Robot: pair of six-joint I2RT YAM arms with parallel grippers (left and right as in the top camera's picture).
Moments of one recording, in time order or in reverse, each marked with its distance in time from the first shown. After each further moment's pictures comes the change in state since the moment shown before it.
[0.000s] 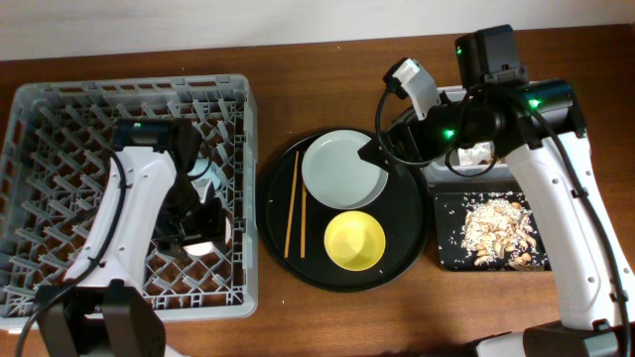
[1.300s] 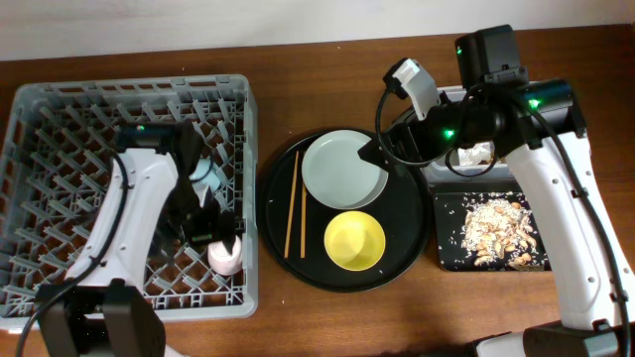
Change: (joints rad) left arm -0.001 -0.002 0.000 0.002 -0.021 -0.026; right arm 0.000 0.000 0.000 0.000 0.001 0.000
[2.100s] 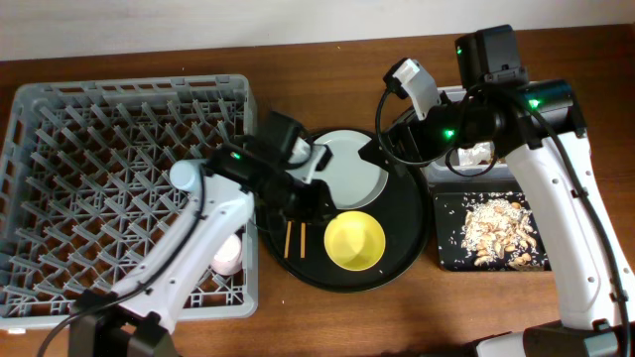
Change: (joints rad) left arm -0.417 -0.058 -0.109 0.730 0.438 -0.058; right arm 0.000 0.000 0.000 0.000 0.007 0.000
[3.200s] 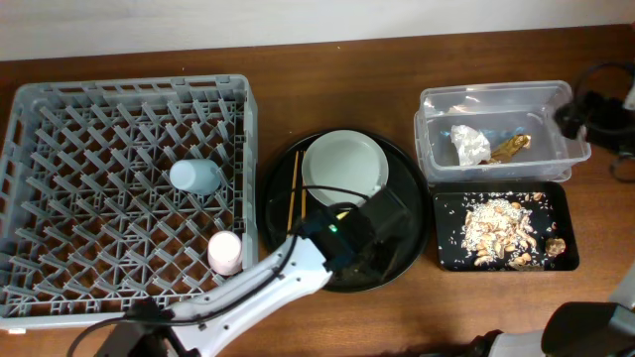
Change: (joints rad) left arm -0.483 0.021 -0.080 0.193 -0.482 -0.154; right arm -0.790 0.004 0.000 0.021 0.241 0.204
